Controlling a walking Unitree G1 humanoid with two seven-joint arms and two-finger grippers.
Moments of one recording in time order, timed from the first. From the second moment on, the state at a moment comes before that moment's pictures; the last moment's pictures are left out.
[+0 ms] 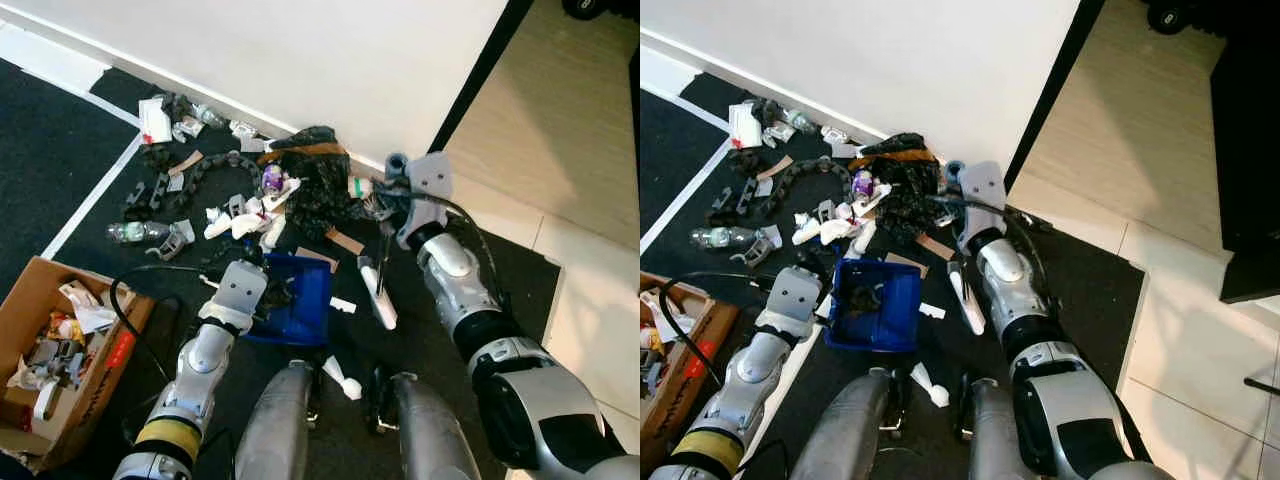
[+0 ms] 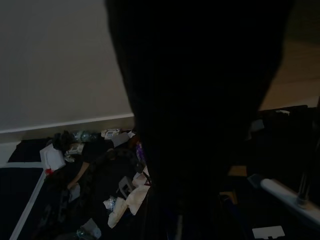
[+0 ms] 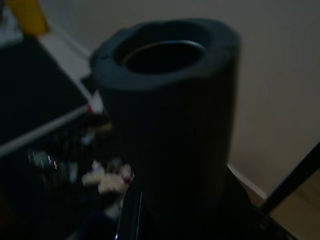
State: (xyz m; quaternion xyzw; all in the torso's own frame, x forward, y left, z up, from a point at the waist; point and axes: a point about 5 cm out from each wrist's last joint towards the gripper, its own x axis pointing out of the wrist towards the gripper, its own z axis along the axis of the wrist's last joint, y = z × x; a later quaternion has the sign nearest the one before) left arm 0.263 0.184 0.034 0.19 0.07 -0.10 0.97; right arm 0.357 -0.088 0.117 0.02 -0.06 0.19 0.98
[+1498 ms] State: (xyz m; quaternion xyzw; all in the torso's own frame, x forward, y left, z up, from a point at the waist) left arm 0.273 0.181 0.039 0.20 0.06 -0.10 0.97; right arm 0.363 -0.125 0.157 0.11 -0.11 0.17 0.97
